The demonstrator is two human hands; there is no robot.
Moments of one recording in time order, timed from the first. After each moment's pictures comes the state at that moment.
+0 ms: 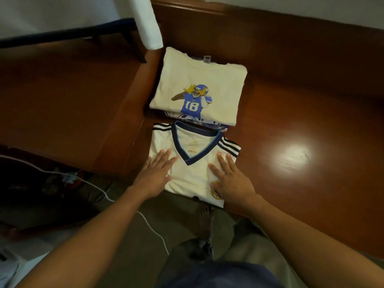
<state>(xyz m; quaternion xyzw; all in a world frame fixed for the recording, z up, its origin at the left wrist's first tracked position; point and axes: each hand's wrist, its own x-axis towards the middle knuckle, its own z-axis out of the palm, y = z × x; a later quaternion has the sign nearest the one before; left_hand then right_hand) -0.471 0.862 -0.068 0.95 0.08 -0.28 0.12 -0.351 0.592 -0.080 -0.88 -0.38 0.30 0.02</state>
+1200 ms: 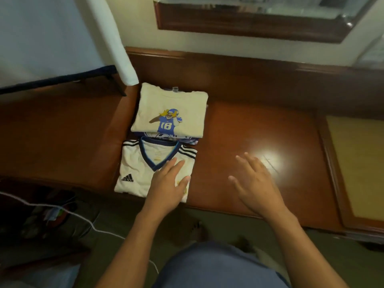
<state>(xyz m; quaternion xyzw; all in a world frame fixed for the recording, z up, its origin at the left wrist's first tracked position) -0.469 0.729 0.066 0.92 0.17 -0.06 0.34 -0.385 0.478 0.098 -0.96 -0.18 0.14 0.17</state>
